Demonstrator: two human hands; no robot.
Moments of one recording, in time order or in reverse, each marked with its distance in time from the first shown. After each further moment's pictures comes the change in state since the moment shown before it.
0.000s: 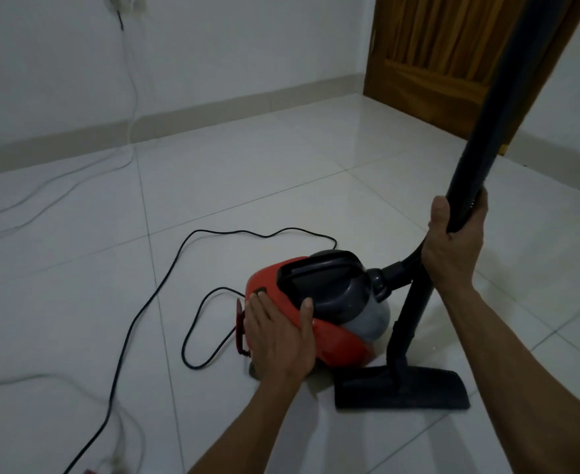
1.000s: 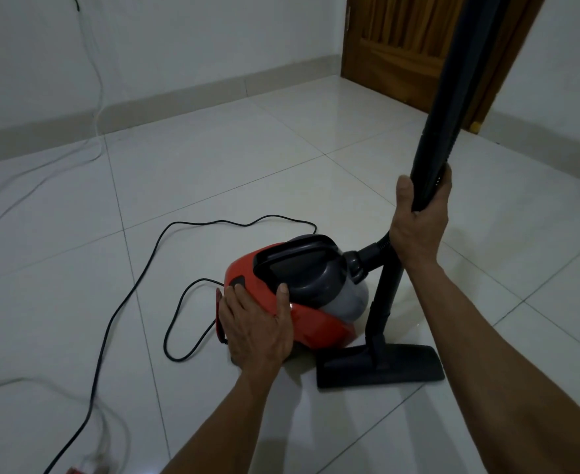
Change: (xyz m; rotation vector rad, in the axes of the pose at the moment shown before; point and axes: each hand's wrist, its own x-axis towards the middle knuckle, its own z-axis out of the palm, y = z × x) left_hand 0.003 -0.007 0.012 0.078 0.162 -0.004; right_hand -0.003 -0.002 0.005 -0.036 0.058 -0.023
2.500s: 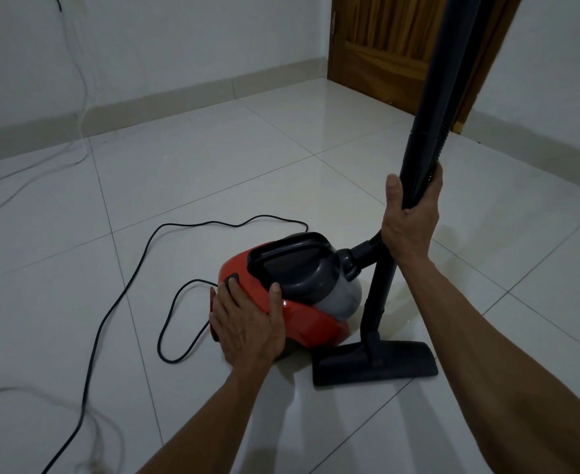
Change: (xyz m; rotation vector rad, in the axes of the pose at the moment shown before) left_hand 0.004 -0.010 0.001 0.052 -0.004 0.082; right_hand -0.003 0.000 -0.004 -0.032 0.008 0.006
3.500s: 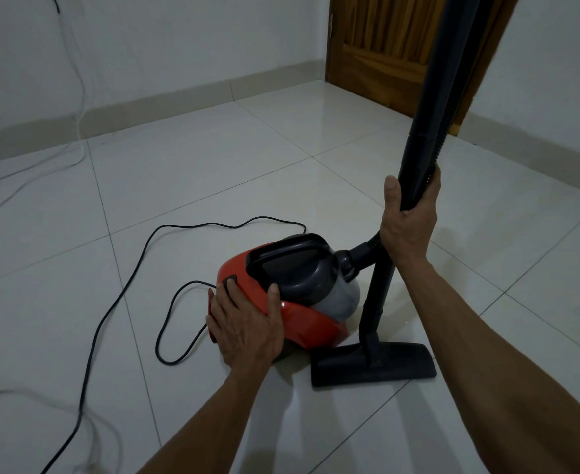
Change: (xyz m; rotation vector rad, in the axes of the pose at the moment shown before) left_hand 0.000 -0.001 0.000 0.019 0.007 0.008; right_hand -0.002 -0.002 -0.002 0.000 0.008 -0.015
